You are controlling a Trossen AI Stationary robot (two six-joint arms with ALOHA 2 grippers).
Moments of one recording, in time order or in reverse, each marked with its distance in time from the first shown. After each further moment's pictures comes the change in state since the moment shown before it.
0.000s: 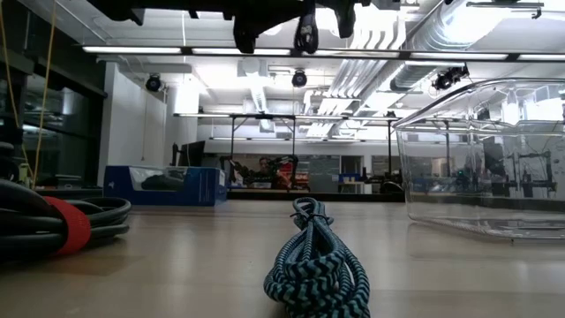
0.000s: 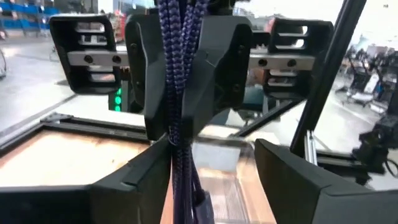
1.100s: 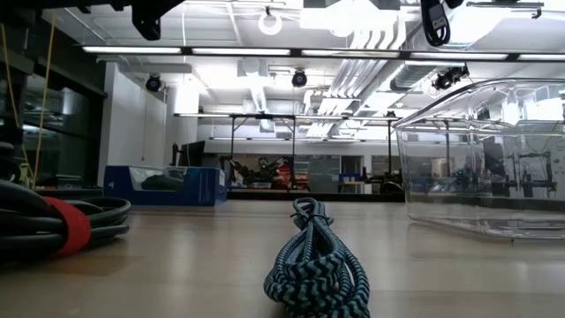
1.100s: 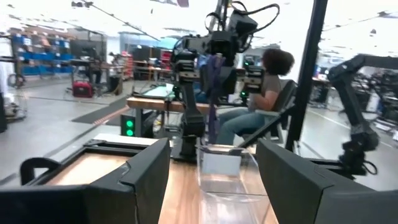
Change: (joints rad) left arm -0.076 -0.714 -0.430 -0.125 -0.117 0.095; right arm 0.371 -0.385 -0.001 -0.705 0.567 0.174
